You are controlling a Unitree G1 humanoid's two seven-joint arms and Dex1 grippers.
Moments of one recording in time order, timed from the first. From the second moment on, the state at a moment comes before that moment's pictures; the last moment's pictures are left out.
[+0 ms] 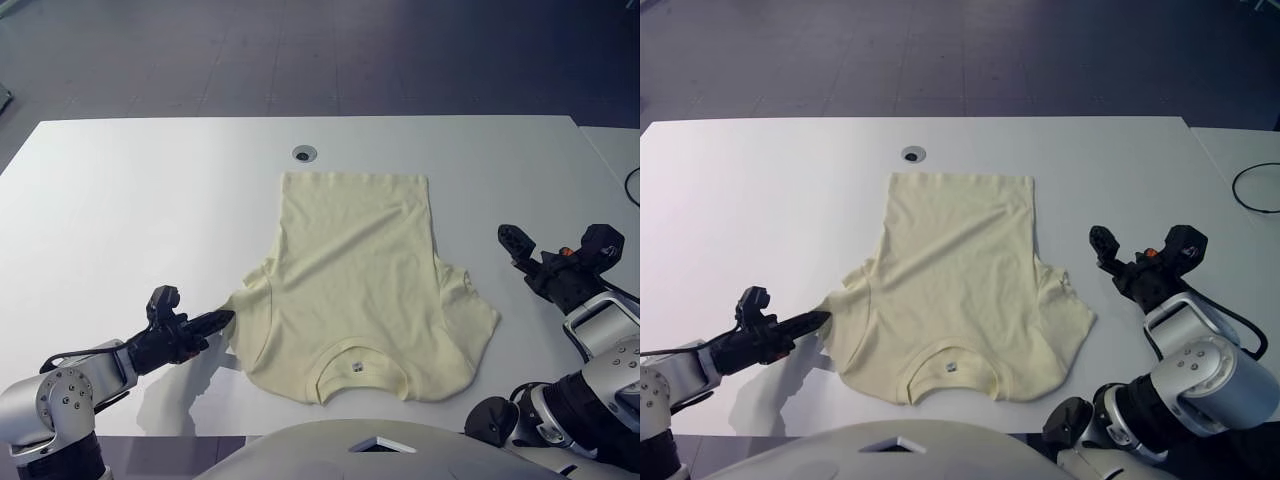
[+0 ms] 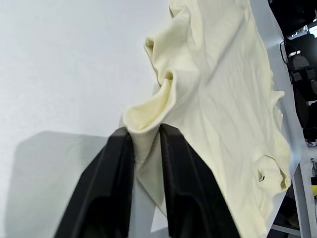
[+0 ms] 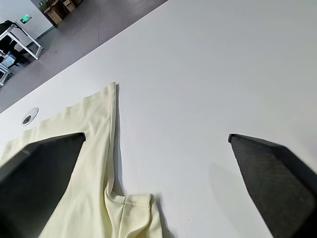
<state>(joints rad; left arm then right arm) 0.24 0.41 0.55 -0.44 -0.70 1.43 -0.64 -0.23 -0.08 -0.86 -0.77 0.27 1.60 0.34</state>
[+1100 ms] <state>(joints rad) -0.16 0.75 0.44 -0.18 -0.72 1.45 -0.56 -0.30 0.11 -0.84 -1.02 0.27 1.60 0.24</state>
